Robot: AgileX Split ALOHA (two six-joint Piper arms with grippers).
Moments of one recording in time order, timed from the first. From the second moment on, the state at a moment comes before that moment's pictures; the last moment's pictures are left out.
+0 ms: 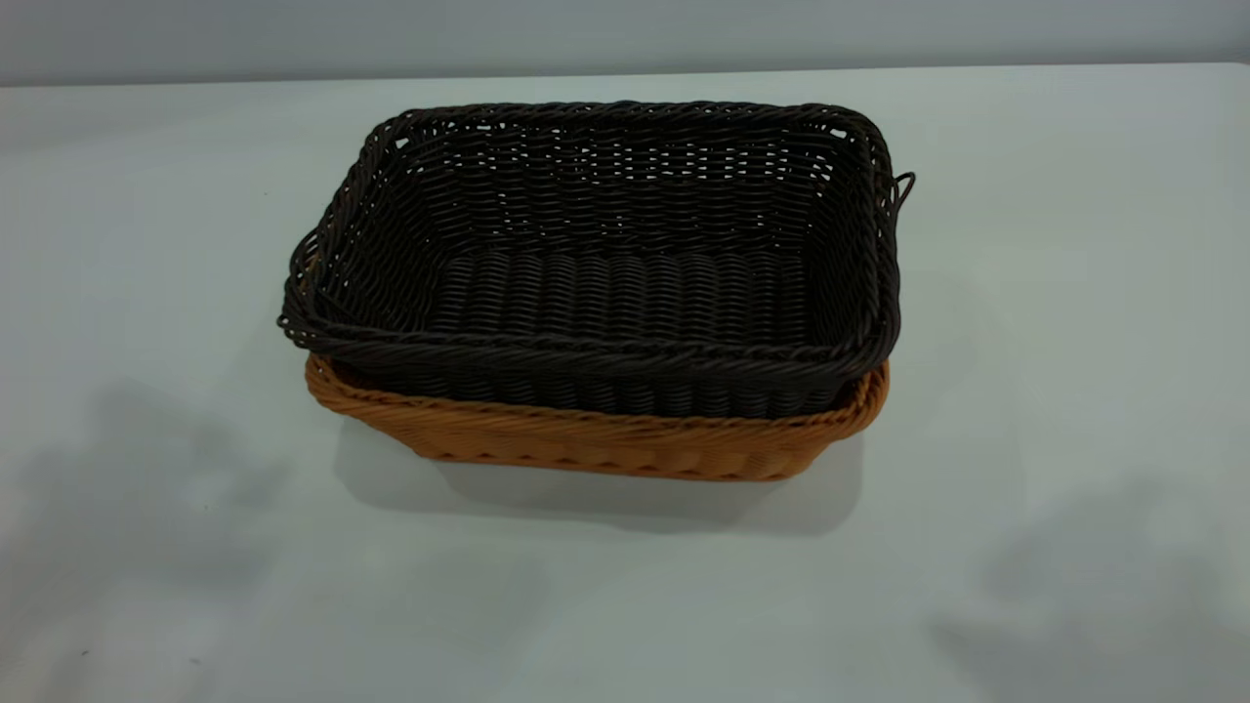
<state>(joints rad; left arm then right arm) -0.11 1.22 -1.39 -0.38 1.11 0.33 0.08 1.03 -1.05 0.67 1.24 -0.51</state>
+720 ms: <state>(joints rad) -0.11 0.55 -0.70 -0.28 1.09 0.29 0.08 0.28 -0.53 0.41 1.09 -0.42</state>
